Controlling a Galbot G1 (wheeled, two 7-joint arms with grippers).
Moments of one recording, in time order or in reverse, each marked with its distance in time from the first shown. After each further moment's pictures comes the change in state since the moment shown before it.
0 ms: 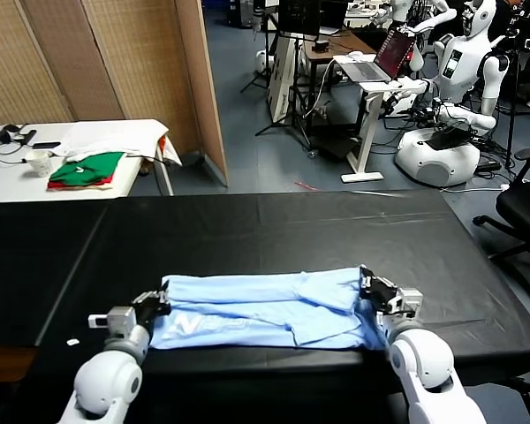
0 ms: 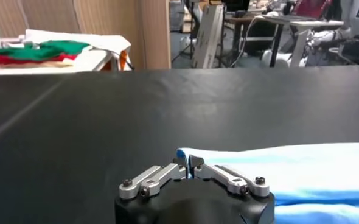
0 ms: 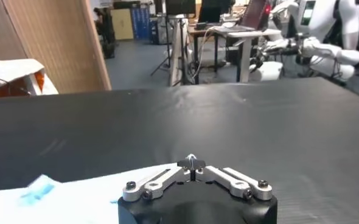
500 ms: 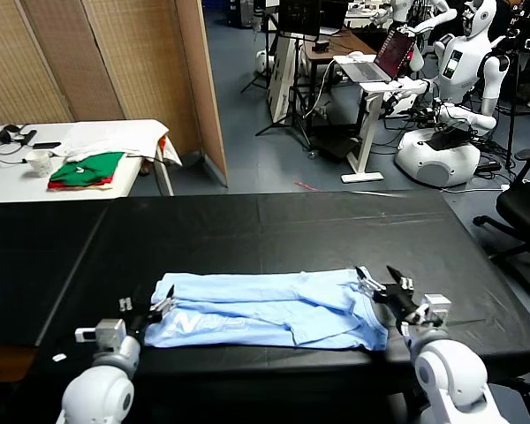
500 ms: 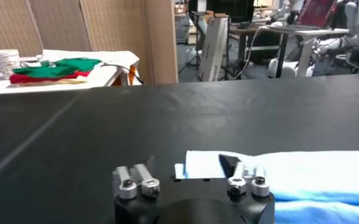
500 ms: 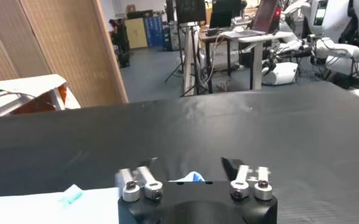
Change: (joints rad) left arm 0.123 -0.058 -0.076 -0.081 0.011 -0.033 0.007; right arm -0.152 -0.025 0.068 0.178 0.032 -0.001 -0.021
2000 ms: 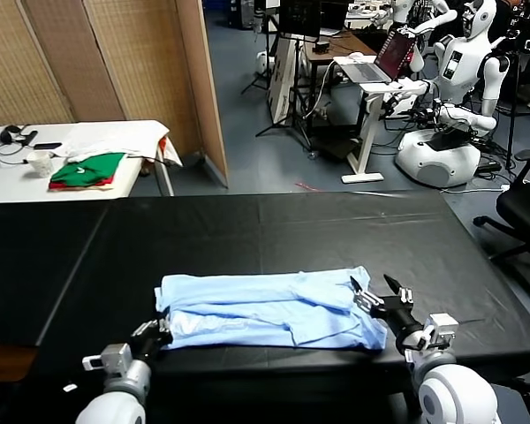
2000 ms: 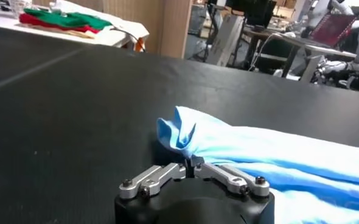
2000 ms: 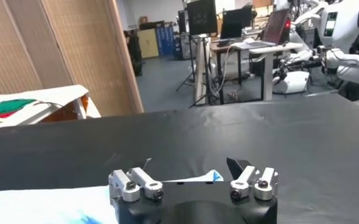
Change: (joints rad) left arm 0.063 -0.071 -0.020 0.019 0.174 -0.040 0.062; right arm -0.060 0.023 0.010 0.080 -0.003 0.007 -0.002
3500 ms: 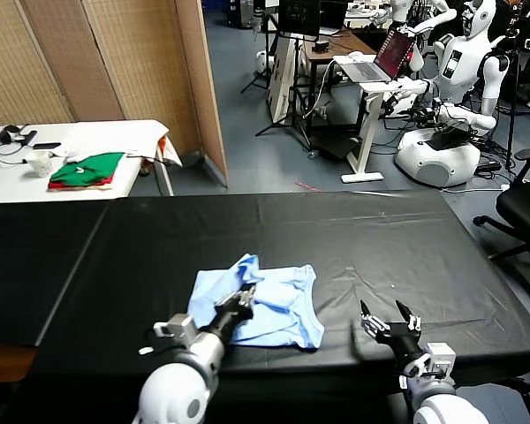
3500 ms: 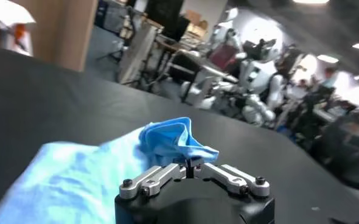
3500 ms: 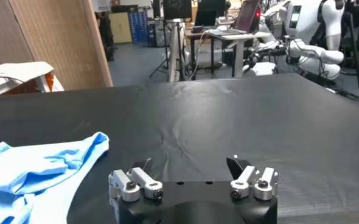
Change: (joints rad) left arm -0.204 -0.062 0.421 -0.074 -0.432 0.070 -0.086; right arm -0.096 0.113 0.006 -0.044 -0.183 0.064 -0.001
